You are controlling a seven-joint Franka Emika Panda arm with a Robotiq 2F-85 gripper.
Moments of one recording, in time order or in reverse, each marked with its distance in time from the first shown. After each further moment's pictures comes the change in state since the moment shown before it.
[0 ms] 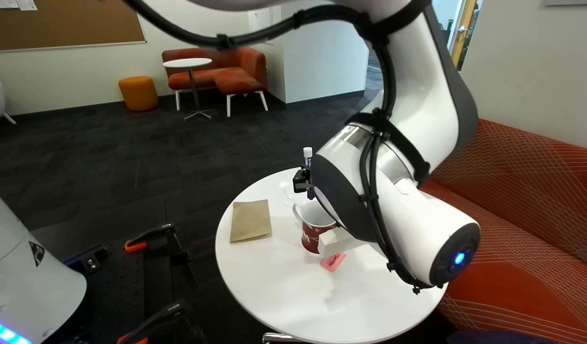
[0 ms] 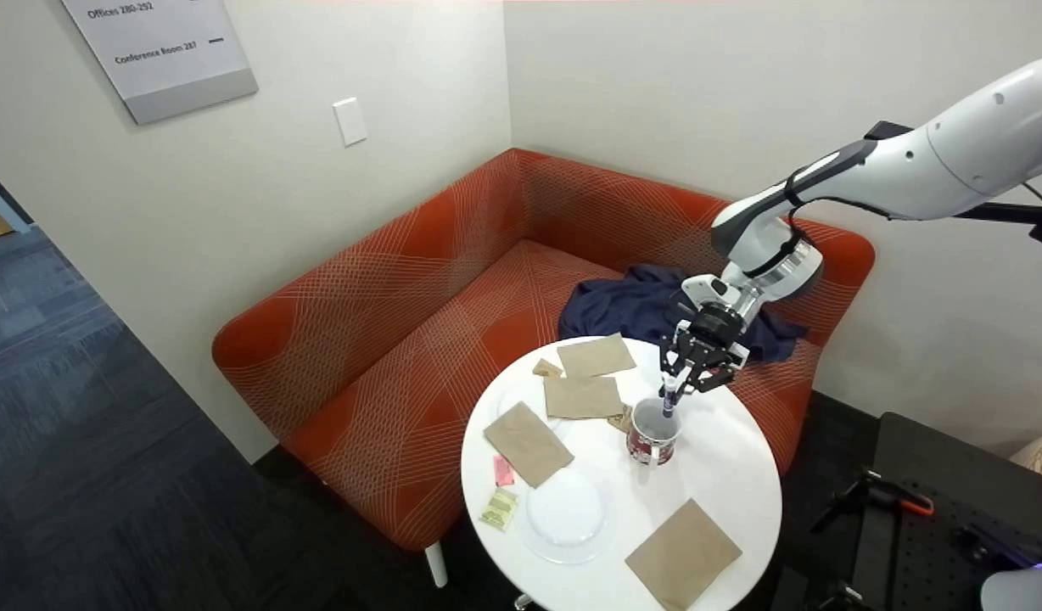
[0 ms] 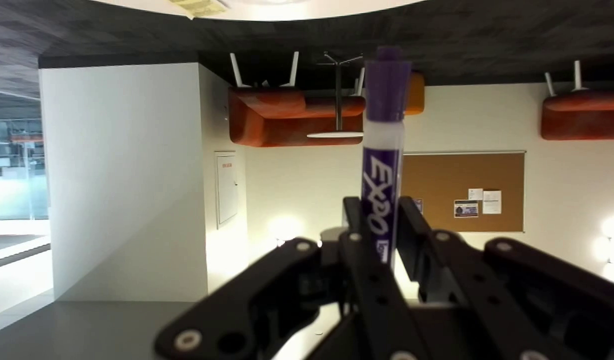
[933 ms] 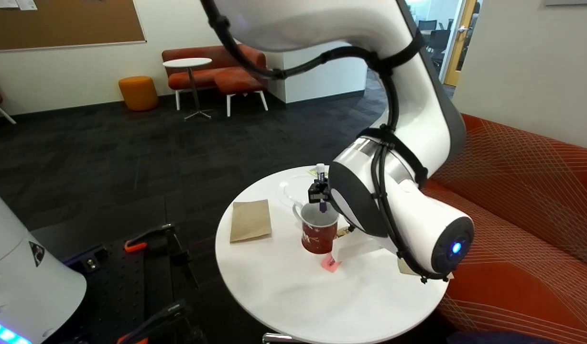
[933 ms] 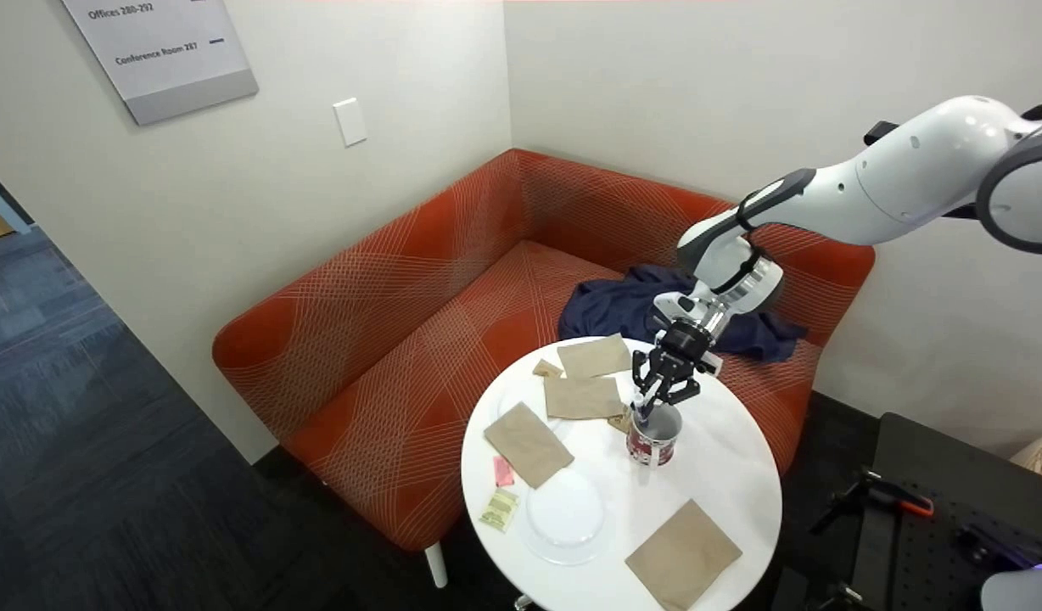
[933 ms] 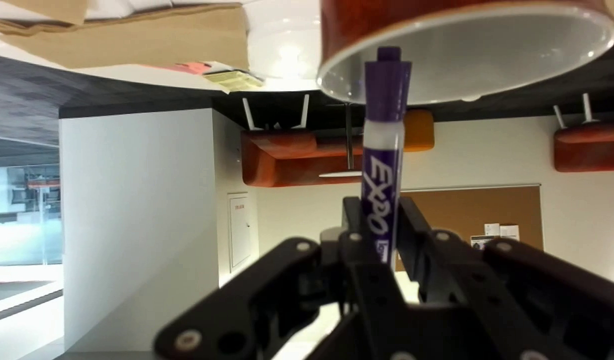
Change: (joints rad) arm 0.288 0.116 -0.232 0.132 0.113 0.033 0.003
